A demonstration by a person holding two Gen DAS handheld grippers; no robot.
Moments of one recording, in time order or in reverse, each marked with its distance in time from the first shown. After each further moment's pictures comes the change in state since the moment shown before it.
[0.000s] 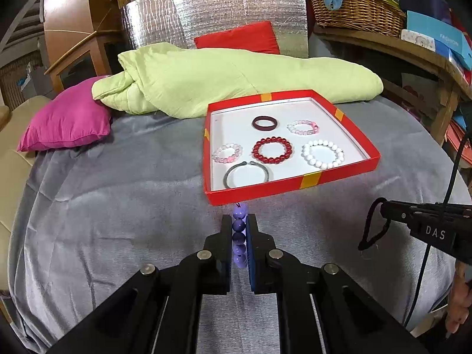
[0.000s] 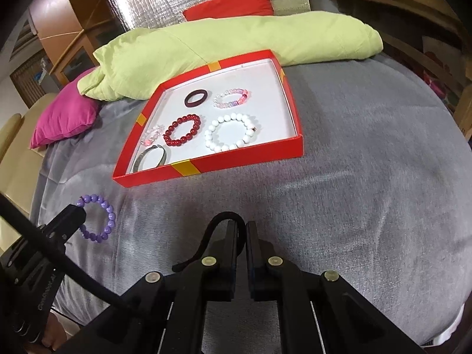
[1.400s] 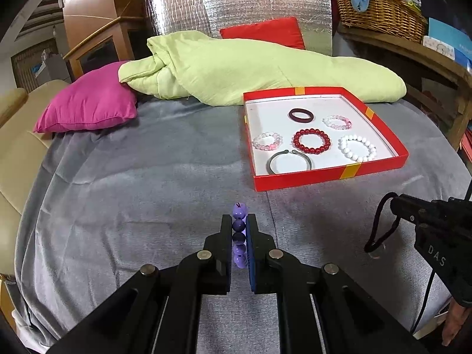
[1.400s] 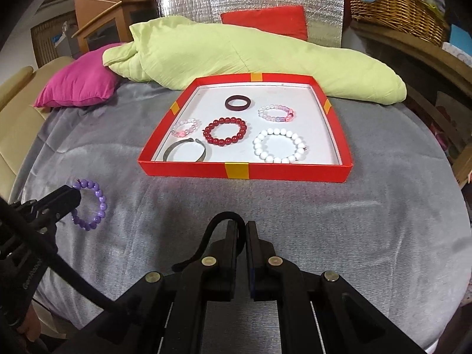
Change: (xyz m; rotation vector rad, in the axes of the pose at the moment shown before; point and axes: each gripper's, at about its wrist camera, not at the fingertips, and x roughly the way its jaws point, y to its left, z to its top) left arm 0.001 0.041 -0.013 -0.053 0.031 0.064; right arm -0.001 0.073 -0.012 -0.214 -0.084 -0.096
